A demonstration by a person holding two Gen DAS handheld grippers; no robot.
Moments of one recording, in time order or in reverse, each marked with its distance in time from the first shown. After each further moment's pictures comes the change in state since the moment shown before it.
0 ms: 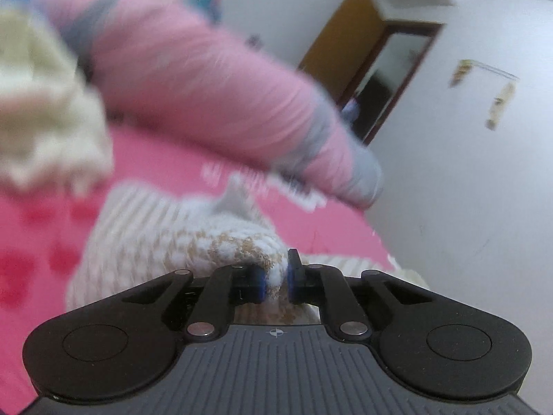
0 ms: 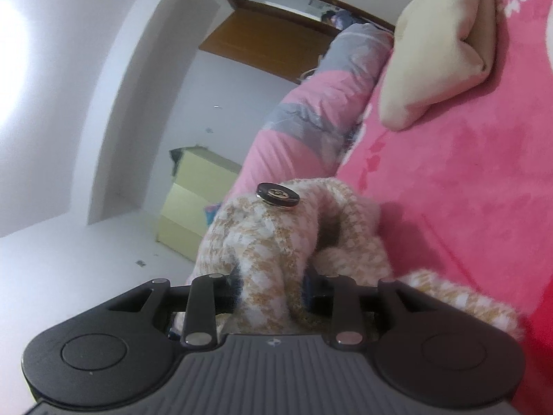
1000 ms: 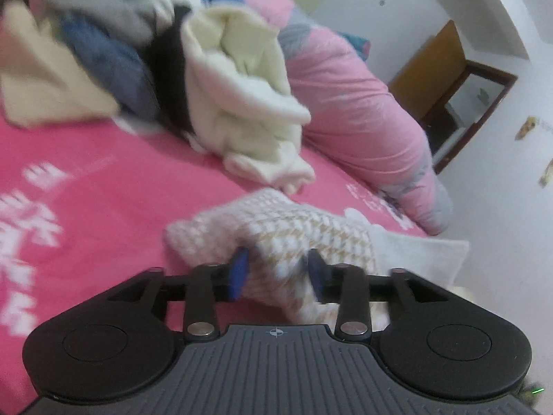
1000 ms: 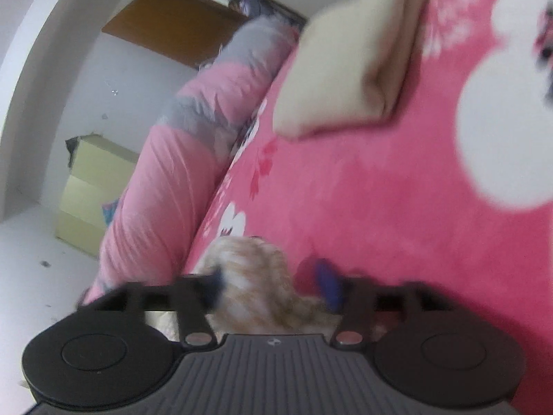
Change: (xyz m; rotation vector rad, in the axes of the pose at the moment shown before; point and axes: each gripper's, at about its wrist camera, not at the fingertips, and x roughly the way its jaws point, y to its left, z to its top) left arm -0.170 0.191 -0.022 -0.199 0.027 0.237; right arm -0.014 0.016 0.051 0.000 0.058 -0.470
